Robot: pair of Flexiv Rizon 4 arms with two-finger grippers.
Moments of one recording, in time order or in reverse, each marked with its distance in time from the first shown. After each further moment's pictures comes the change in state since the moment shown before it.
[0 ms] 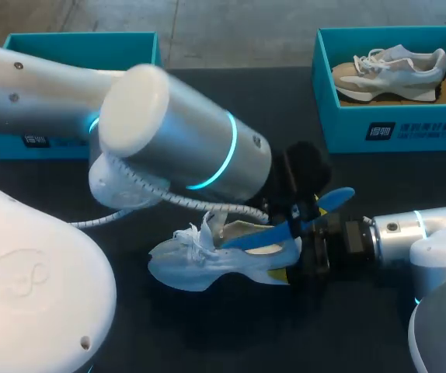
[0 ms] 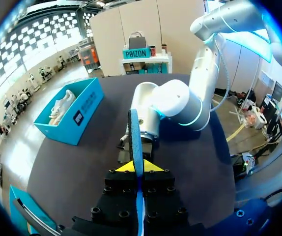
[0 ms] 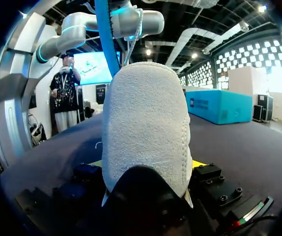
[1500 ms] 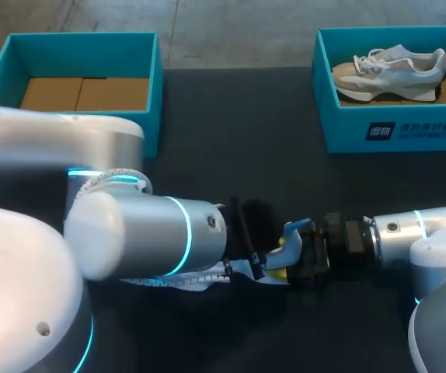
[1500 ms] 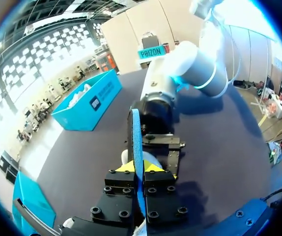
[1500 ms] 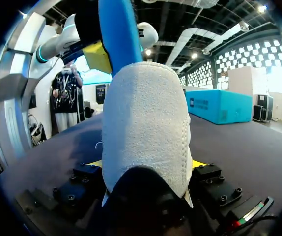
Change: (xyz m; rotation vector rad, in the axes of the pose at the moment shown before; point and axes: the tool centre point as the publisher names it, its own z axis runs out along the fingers) left arm -0.009 0.094 0.032 0.092 -0.223 0.052; right arm 0.000 0.000 0.000 0.000 0.000 0.000
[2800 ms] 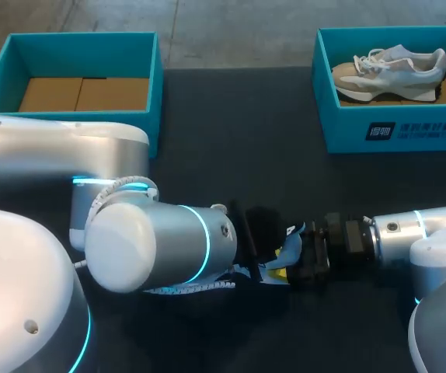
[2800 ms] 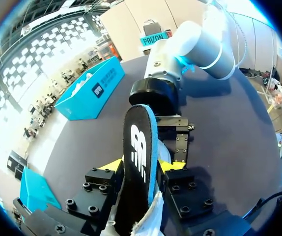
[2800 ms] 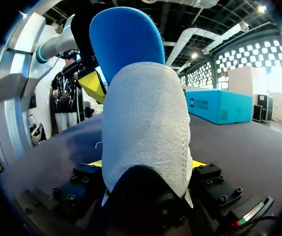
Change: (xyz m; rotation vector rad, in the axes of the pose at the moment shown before) left arm -0.008 0.029 0.013 -0.126 -0.080 0.043; right arm 0.000 0.000 0.000 0.000 0.000 0.000
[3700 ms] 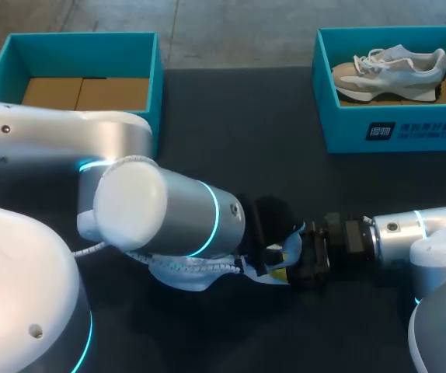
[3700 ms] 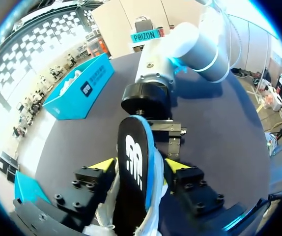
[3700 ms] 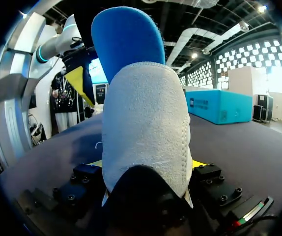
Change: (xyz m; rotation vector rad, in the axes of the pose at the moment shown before) left arm 0.005 -0.008 0.000 -0.046 0.118 0.000; right arm 0.000 0.000 0.000 0.000 0.000 0.000
